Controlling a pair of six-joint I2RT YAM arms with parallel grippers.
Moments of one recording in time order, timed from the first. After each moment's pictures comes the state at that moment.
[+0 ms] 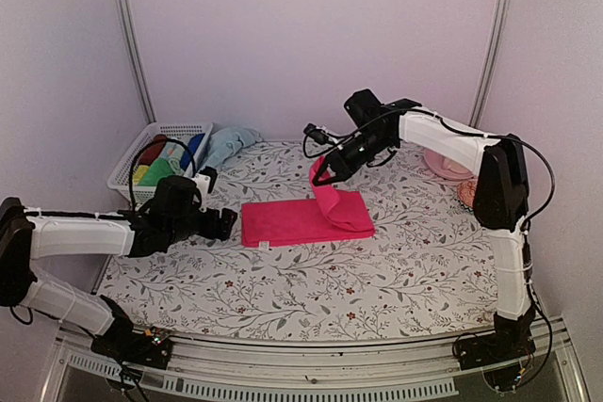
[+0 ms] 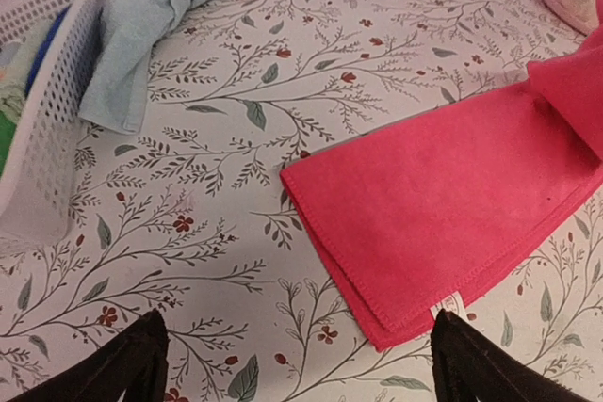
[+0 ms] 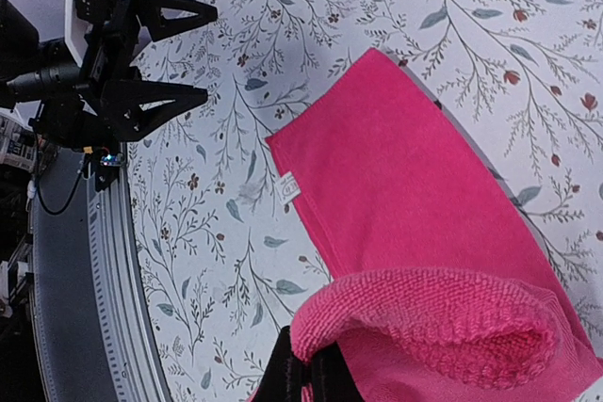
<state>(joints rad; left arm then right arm) -0.61 1.30 0.56 0.14 -0.26 -0.18 0.61 2.19 2.04 -0.91 -0.72 -0.23</state>
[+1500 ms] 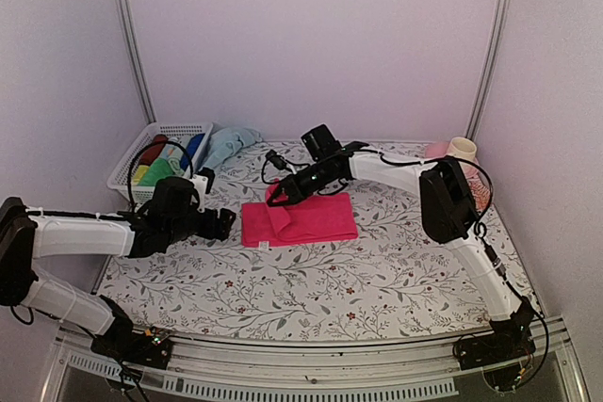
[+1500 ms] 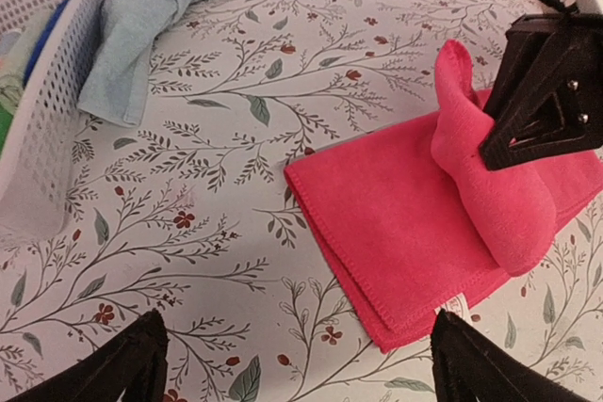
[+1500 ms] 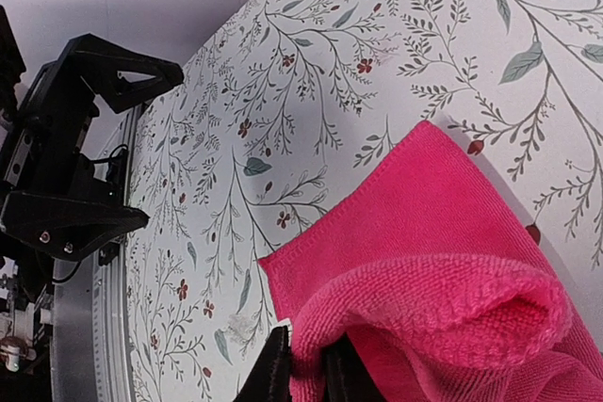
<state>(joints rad) -0.58 1.30 0.54 0.18 -0.23 -0.20 0.73 2.58 2.26 -0.51 -0.82 0.07</state>
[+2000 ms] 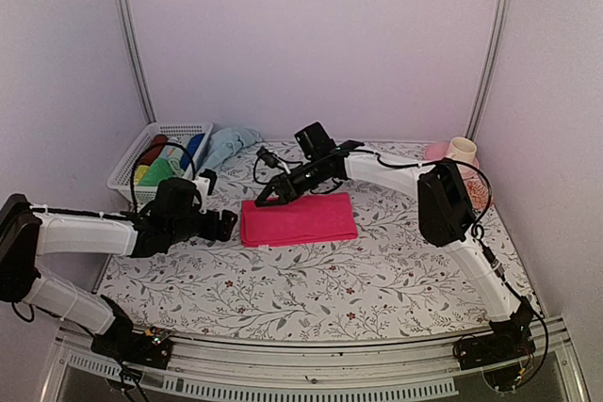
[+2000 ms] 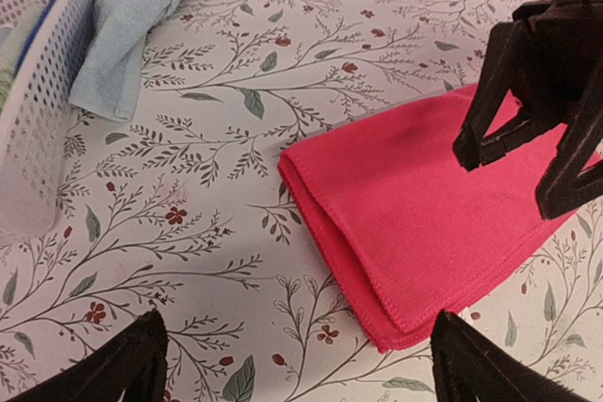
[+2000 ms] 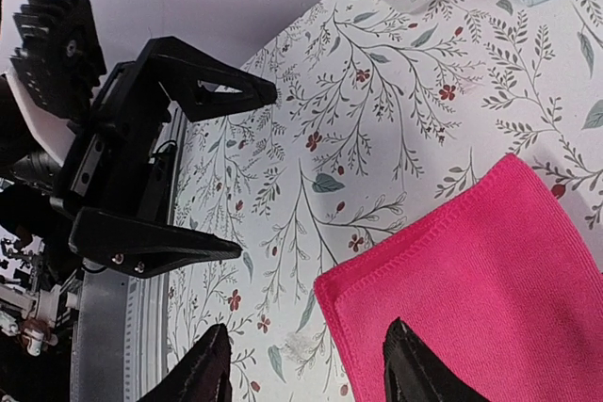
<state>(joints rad) -0.58 1.32 0.54 0.18 -0.22 -0.20 0.76 2.61 2.33 -0.50 -0.93 0.10</state>
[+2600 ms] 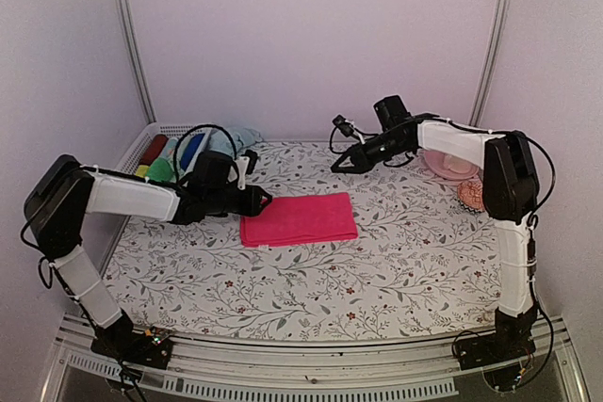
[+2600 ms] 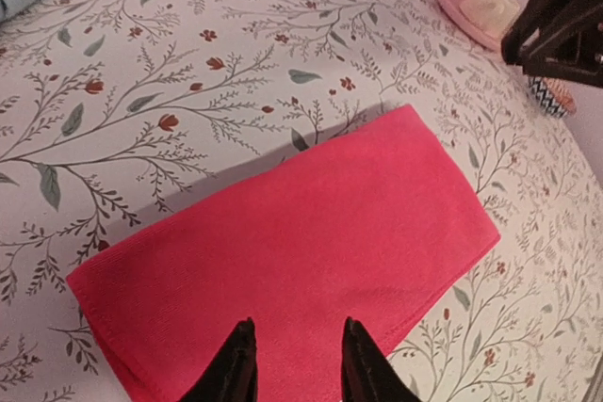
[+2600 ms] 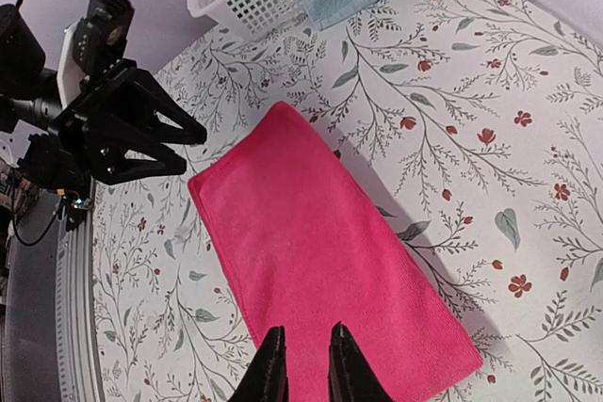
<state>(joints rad) -0.61 1.66 0.88 0.22 0.08 -0.32 0.46 2.17 1.85 -0.54 -0.82 -0.22</state>
